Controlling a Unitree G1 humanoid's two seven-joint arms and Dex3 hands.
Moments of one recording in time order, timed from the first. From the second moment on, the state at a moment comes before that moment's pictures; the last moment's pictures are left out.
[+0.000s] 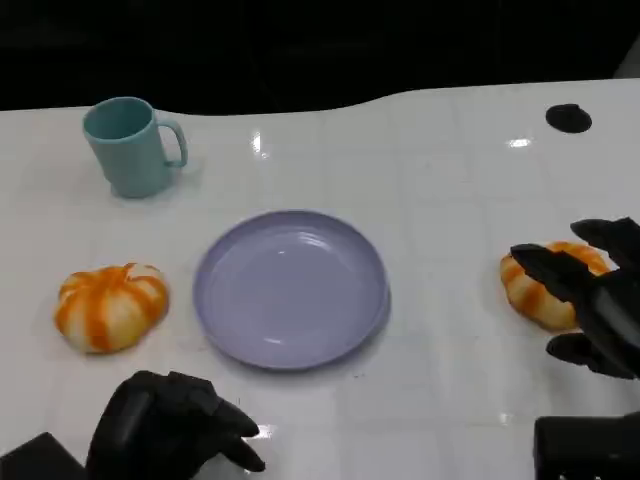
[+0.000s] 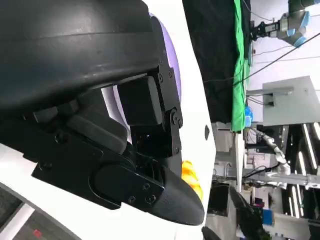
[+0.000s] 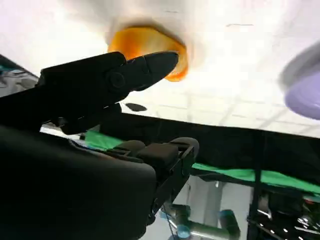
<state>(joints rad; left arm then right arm) 0.04 -0.01 0.06 0.52 -0.25 -0.58 -0.54 -0.08 -0.47 0.17 0.00 -1.03 -0.12 -0.10</state>
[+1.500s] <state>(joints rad) 0.04 -0.01 0.07 0.51 -0.25 -0.57 -0.54 -0.50 -0.41 0.45 0.80 -0.92 -0.19 -0.52</state>
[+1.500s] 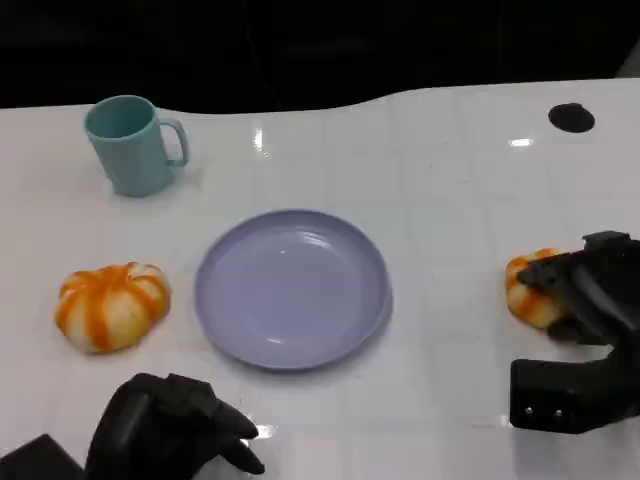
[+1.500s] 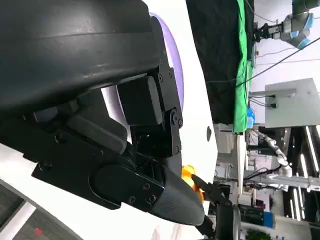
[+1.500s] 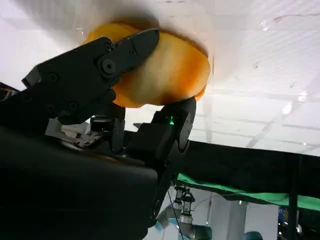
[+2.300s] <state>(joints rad) 0.04 -0.01 0.07 0.51 -0.25 -0.57 -0.54 -0.41 -0.37 0.39 0.58 -0.72 -0.46 -0.60</state>
